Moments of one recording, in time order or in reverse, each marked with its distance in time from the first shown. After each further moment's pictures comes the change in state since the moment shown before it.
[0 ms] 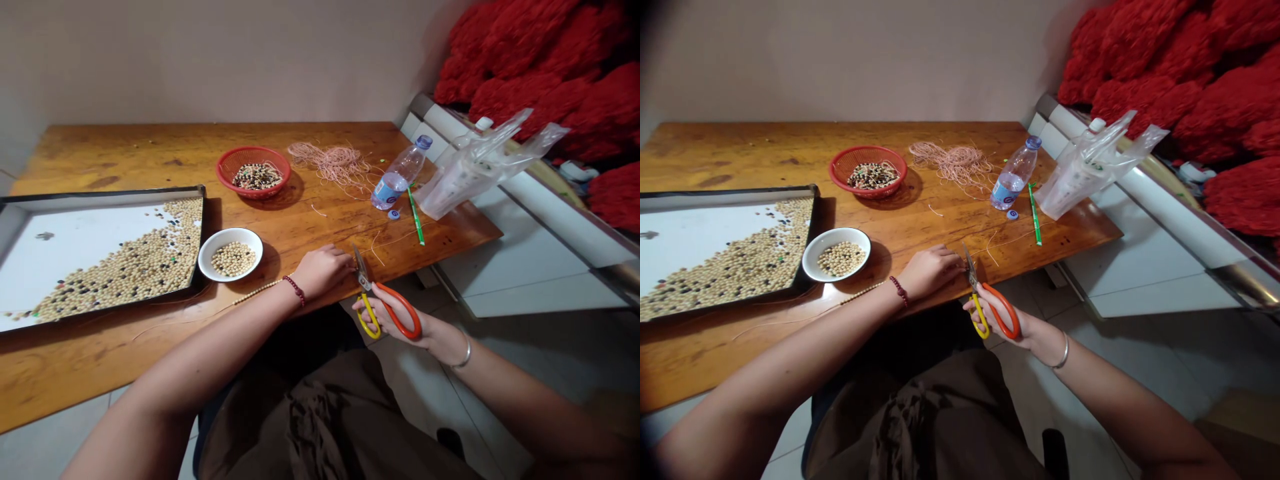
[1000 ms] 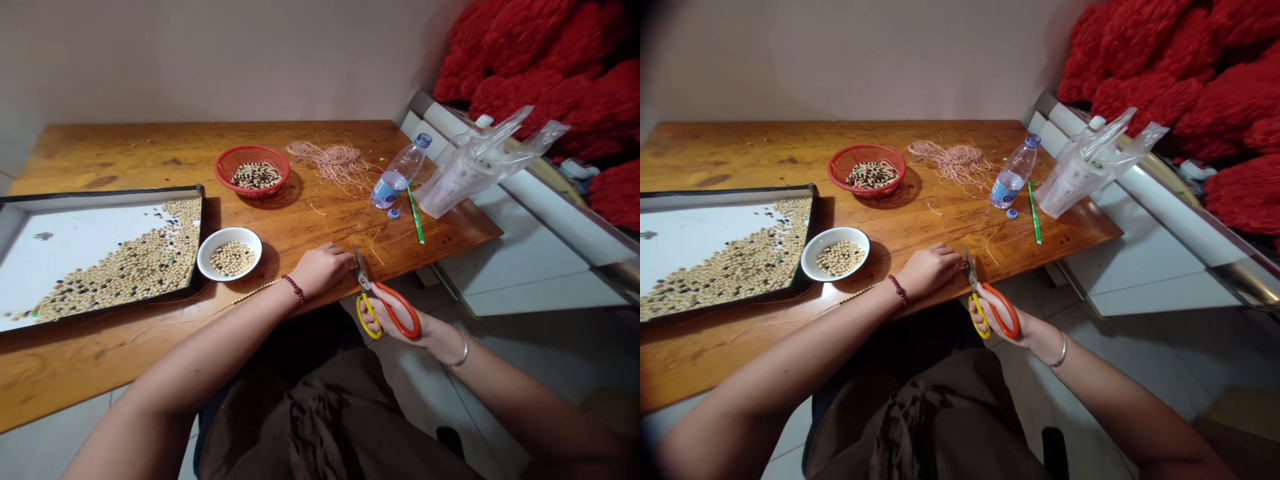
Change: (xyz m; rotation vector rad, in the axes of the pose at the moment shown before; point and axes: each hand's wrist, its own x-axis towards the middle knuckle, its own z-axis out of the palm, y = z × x) left_hand 0.001 0.001 -0.003 0.044 0.003 0.031; right_hand 0.005 0.001 0.001 0.095 -0.029 0.032
